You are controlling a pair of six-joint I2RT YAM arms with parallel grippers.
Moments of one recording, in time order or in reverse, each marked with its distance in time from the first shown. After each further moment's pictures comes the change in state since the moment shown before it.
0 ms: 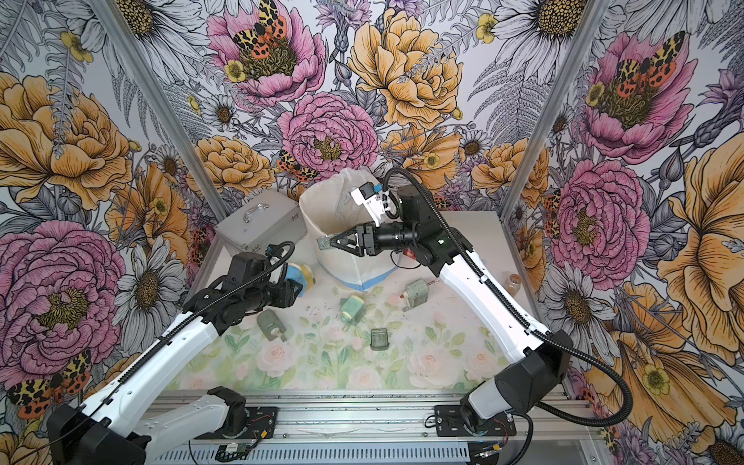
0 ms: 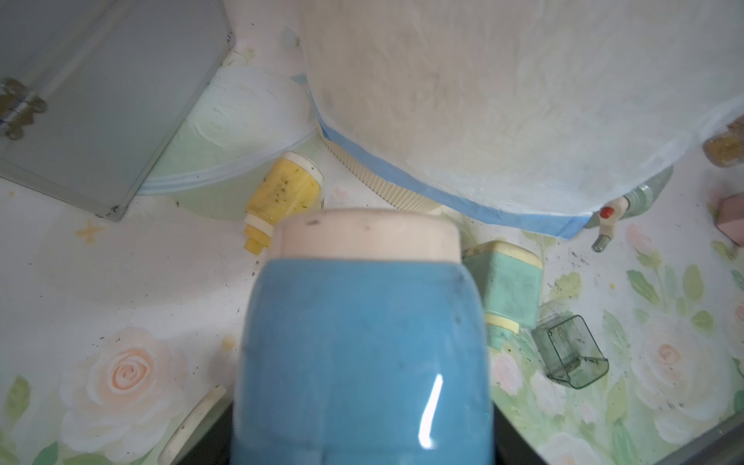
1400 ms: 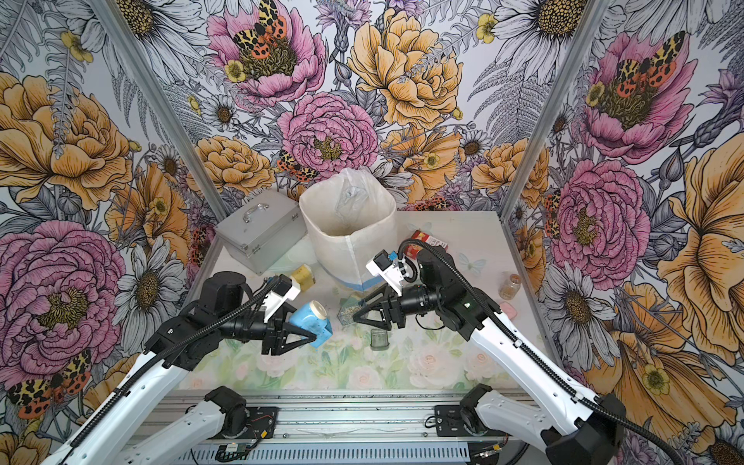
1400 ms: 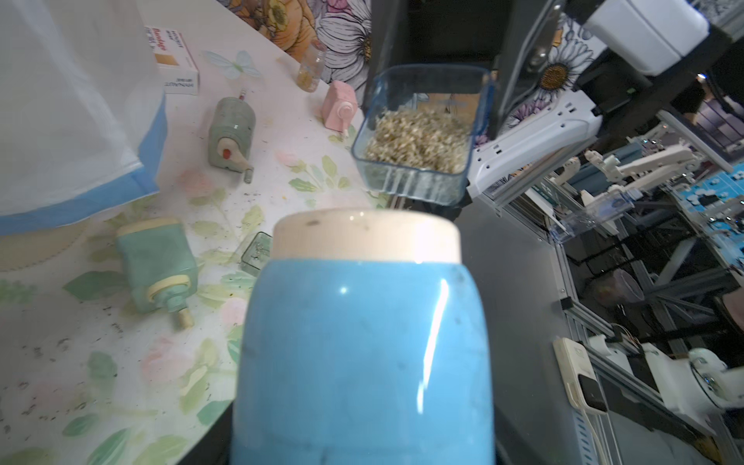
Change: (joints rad) left arm -0.029 -0.264 -0.028 -0.146 0.845 0.248; right arm 0.051 -0.422 -0.557 0.008 -0.105 -0.191
